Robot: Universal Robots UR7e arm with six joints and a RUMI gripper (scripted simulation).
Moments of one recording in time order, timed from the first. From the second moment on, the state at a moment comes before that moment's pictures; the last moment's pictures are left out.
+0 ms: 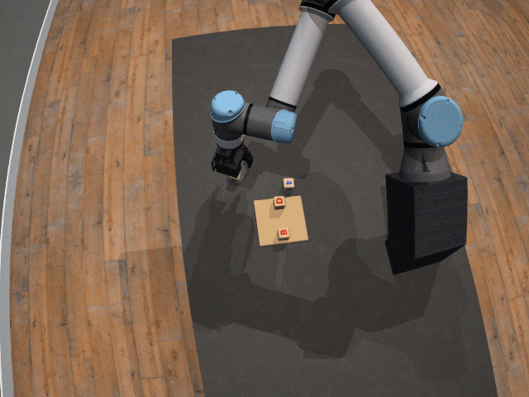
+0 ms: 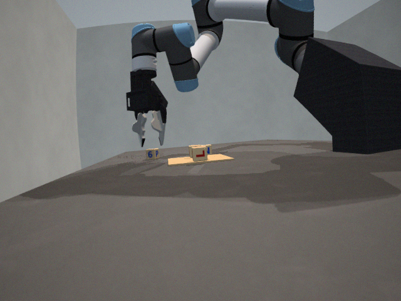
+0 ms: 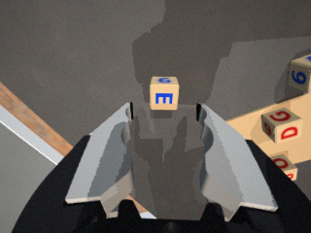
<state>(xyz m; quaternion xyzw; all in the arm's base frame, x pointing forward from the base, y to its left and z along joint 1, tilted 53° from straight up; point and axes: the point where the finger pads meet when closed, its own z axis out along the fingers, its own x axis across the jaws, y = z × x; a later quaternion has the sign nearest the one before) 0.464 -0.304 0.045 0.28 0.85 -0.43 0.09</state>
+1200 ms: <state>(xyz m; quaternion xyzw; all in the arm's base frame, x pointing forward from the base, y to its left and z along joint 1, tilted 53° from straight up) 0.461 -0.333 0.023 0.28 0.85 -0.43 0.09</state>
